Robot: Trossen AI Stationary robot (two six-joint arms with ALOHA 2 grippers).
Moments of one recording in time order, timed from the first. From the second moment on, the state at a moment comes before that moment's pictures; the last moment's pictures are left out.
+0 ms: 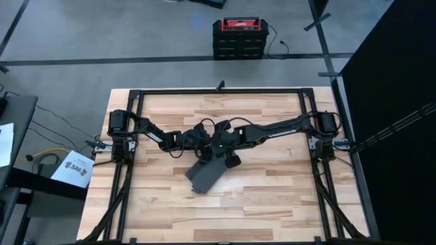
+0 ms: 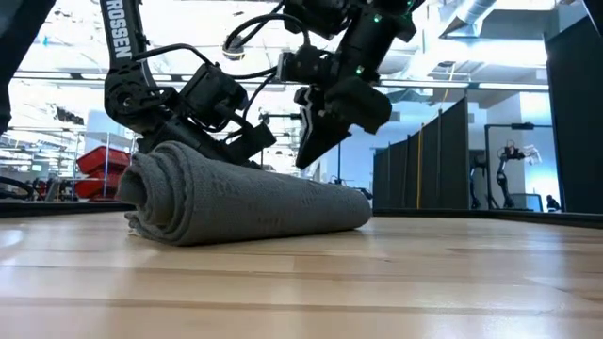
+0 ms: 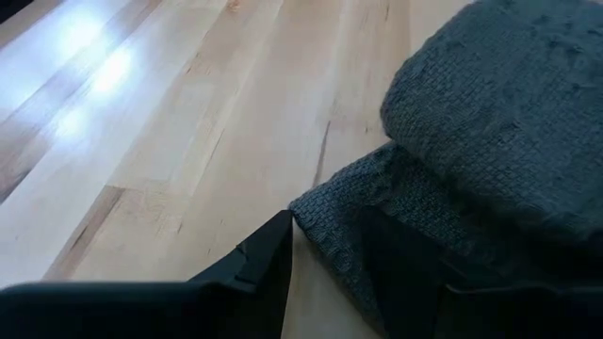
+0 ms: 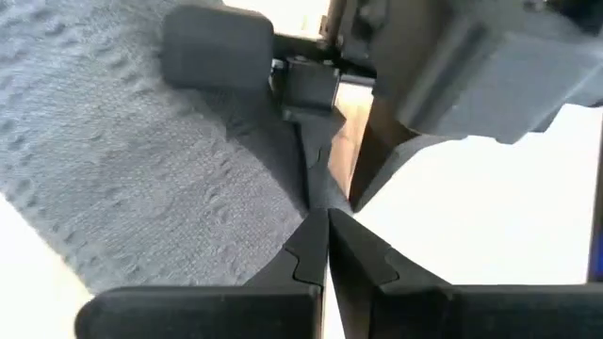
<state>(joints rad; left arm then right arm) 0.13 1.93 0.59 0.72 -0.13 0.05 0.03 1.94 1.43 -0.55 0.23 -0.38</state>
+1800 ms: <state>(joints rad) 0.14 1.85 0.59 0.69 -0.14 0.09 0.09 2.10 1.14 0.37 -0.10 -0.31</state>
